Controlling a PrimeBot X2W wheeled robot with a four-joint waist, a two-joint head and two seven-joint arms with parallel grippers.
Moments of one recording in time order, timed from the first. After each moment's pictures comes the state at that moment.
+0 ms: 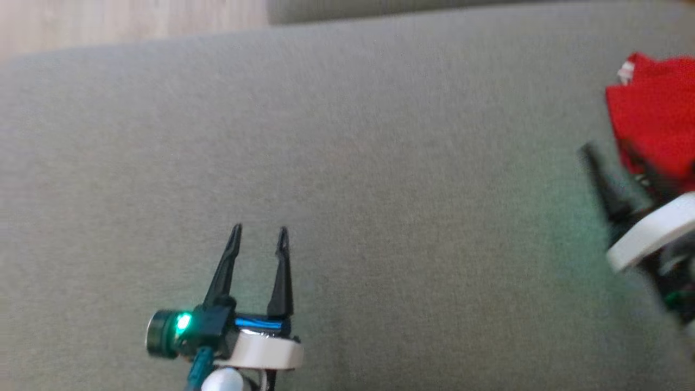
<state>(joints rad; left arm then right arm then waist) -0.08 0.06 -0.41 0.15 -0.20 0.18 -0.25 -0.39 -0.66 0.45 0.34 0.85 0.12 -0.04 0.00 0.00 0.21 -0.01</state>
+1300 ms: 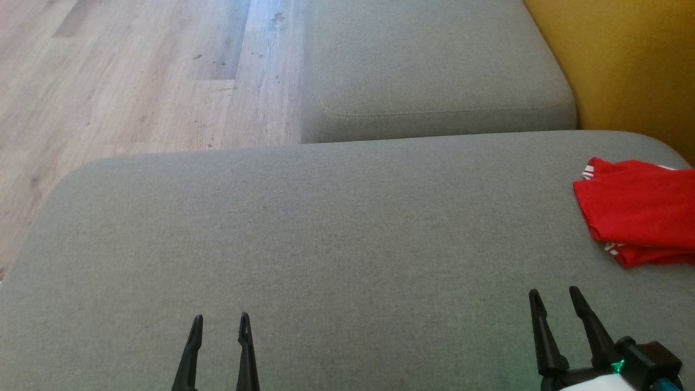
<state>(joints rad) 0.28 0.06 -0.27 0.00 -0.17 0.16 -0.25 0.22 -0.12 0.11 0.14 0.27 0.12 -0.25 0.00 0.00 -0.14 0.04</state>
